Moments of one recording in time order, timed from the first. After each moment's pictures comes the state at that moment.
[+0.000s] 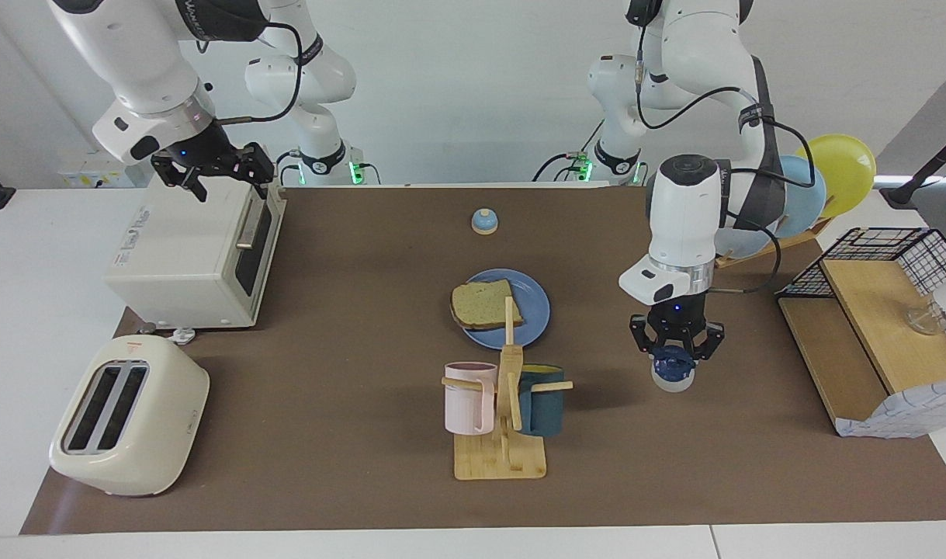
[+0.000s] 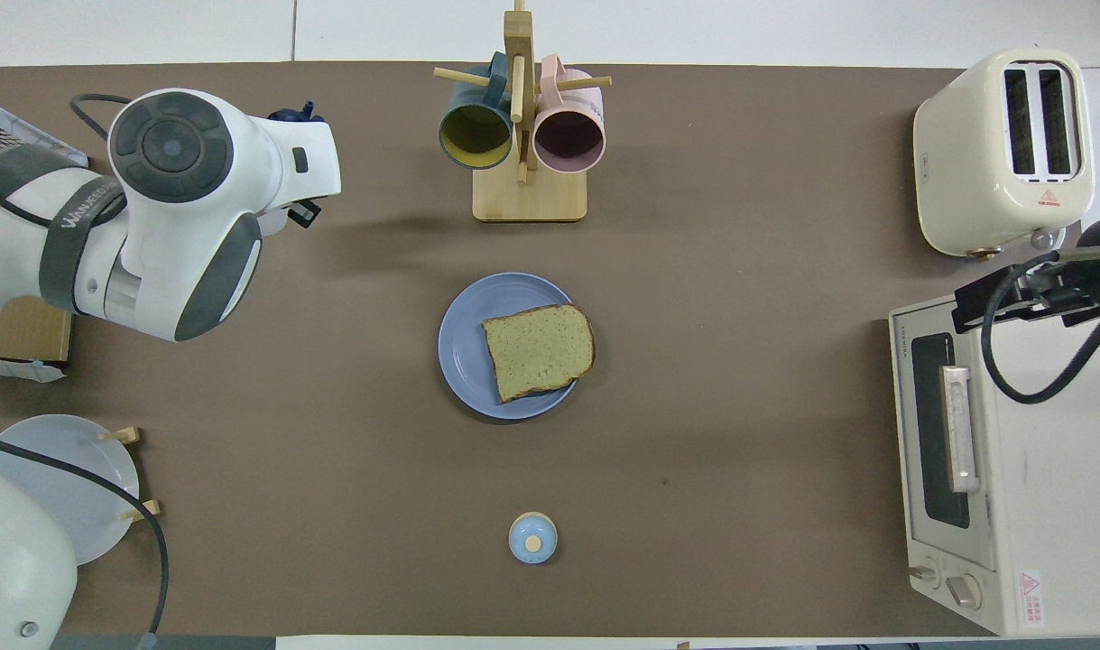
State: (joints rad) left arm -0.34 0.30 0.09 -1.84 0.31 2.61 -0.14; right arm 0.03 0.00 -0.01 -1.56 0.00 1.40 -0.01
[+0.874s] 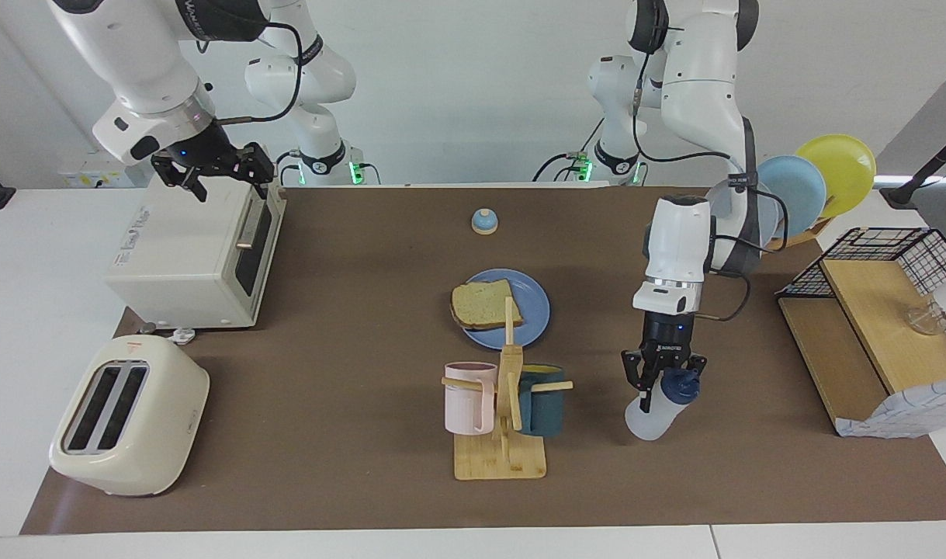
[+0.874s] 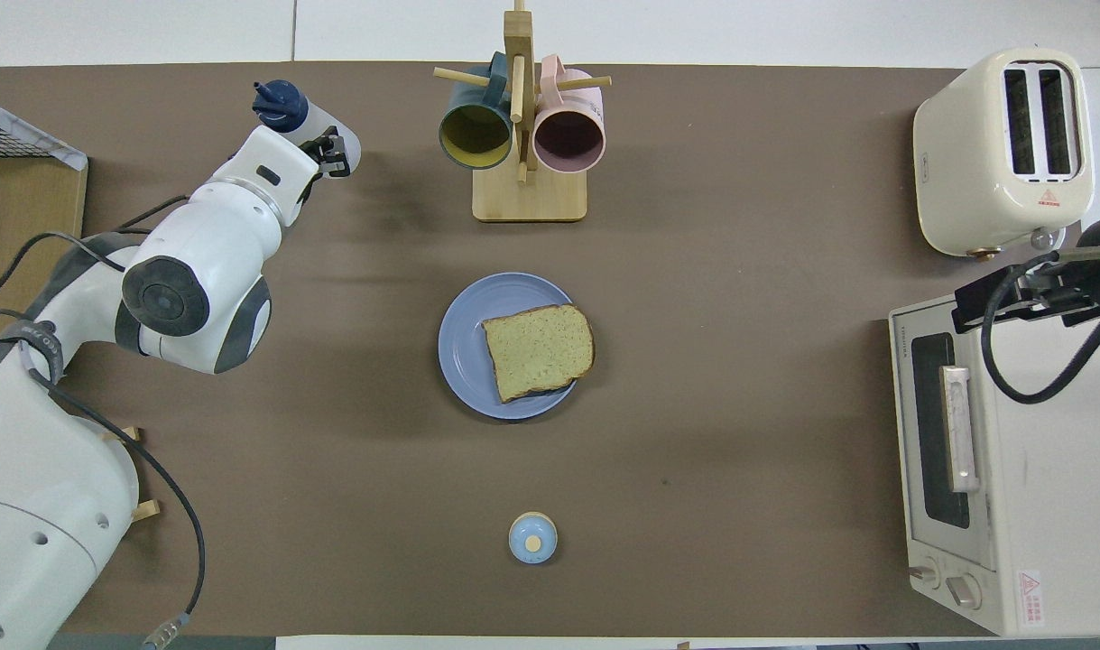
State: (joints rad) left arm -0.29 0.45 0.09 -1.95 0.31 3.22 -0.49; right arm 0.03 0.00 -0.01 -1.56 0.00 1.40 -0.01
